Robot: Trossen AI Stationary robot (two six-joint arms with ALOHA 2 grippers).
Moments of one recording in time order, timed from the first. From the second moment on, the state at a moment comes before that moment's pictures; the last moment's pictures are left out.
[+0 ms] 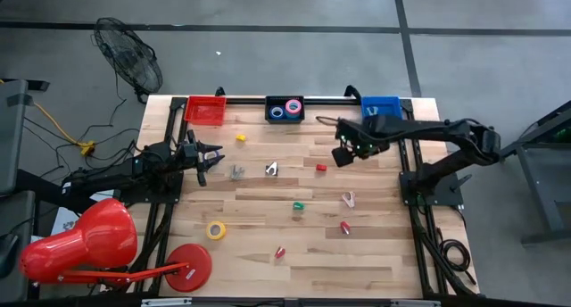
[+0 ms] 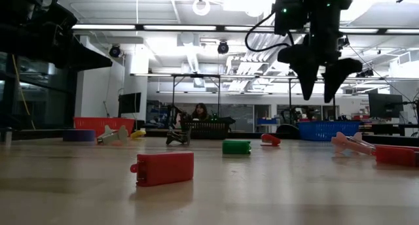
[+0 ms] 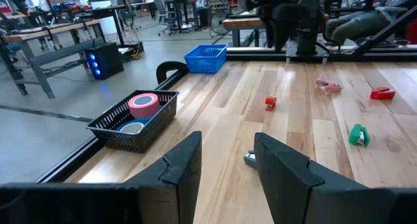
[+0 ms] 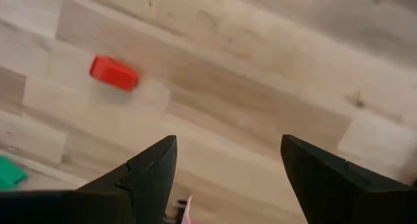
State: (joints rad) left arm 0.18 0.01 0.08 -0.17 -0.17 0.08; right arm -0.29 1.41 1.01 -1.03 0.05 0.93
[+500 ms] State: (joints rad) left arm 0.18 0.01 0.08 -0.17 -0.17 0.08; right arm 0.06 1.41 0.88 -0.85 0.04 1.24
